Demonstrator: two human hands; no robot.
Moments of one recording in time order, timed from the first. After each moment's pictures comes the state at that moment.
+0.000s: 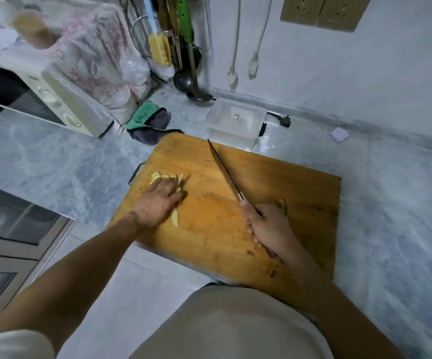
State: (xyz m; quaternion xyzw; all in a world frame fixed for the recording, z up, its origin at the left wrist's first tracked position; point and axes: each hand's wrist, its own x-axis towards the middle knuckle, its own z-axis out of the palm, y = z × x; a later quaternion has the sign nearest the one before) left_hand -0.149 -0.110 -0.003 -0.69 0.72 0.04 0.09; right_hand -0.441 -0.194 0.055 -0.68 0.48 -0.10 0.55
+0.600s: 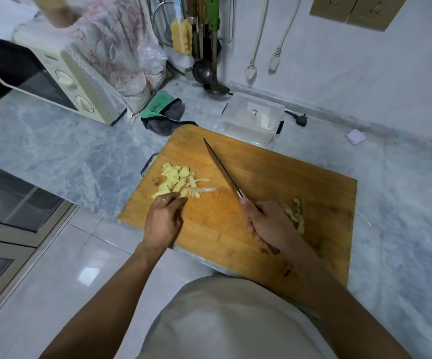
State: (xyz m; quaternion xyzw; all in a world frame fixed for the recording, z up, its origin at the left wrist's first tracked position) left_hand -0.177 -0.057 -0.052 -0.82 0.51 0.06 -0.25; right_hand -0.409 -0.180 0.051 -0.70 0.46 -0.06 0.55
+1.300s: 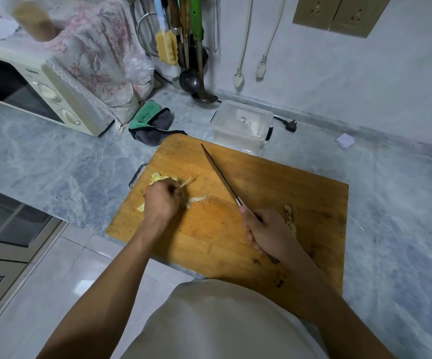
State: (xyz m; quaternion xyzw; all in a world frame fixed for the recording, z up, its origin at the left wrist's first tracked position) left_hand -0.176 -0.133 0.007 -0.87 0.33 0.20 -0.30; right_hand -0.423 -0.194 0.049 -0.69 0.47 -0.07 0.54
